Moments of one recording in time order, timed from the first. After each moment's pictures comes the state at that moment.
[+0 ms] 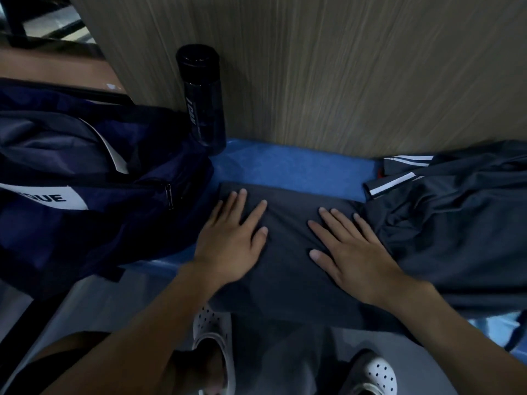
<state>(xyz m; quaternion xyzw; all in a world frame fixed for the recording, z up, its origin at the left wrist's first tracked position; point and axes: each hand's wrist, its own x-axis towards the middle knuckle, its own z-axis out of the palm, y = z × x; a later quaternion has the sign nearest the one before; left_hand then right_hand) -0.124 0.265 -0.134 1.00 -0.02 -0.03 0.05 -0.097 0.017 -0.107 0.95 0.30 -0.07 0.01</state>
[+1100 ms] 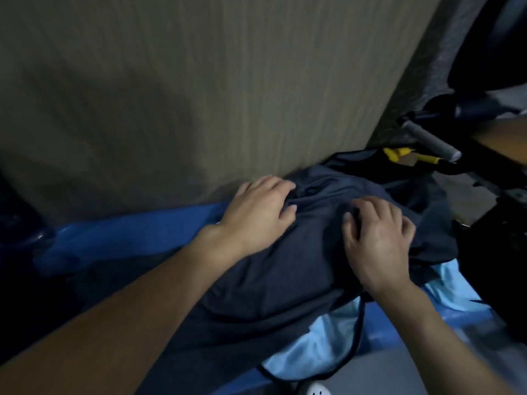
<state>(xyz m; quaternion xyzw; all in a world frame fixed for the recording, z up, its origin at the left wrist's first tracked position) 0.008 0.005 -0.019 0.93 -0.32 0.06 0.18 -0.074 -0.186 -0.061 0.93 -0.15 0.30 -0.13</state>
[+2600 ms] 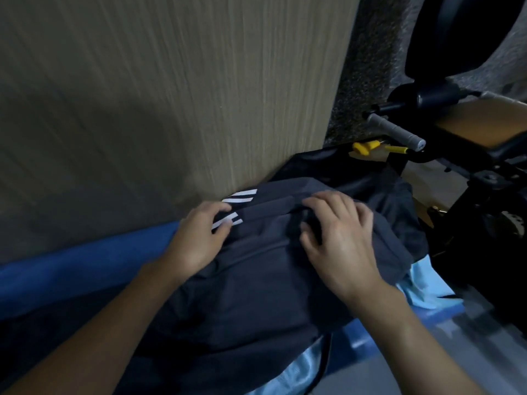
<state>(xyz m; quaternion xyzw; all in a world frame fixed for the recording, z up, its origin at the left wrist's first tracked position) 0.046 0.008 -0.080 0.91 -0.21 0.05 0.34 -0.073 -0.212 -0.051 0.95 -0.05 0.28 -0.15</state>
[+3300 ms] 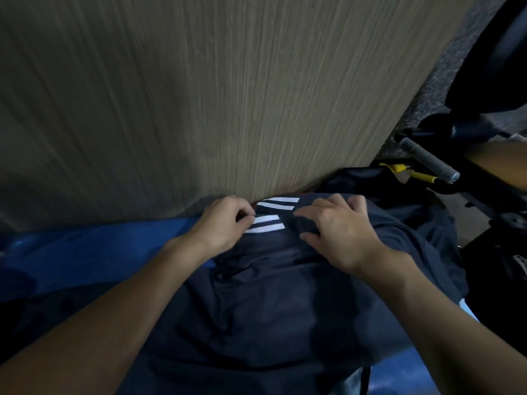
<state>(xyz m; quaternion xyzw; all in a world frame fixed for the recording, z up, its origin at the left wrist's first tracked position) 0.086 0.038 -0.081 0.91 -0.21 0.00 0.35 0.001 -0.173 -0.029 0.99 0.07 0.07 0.02</state>
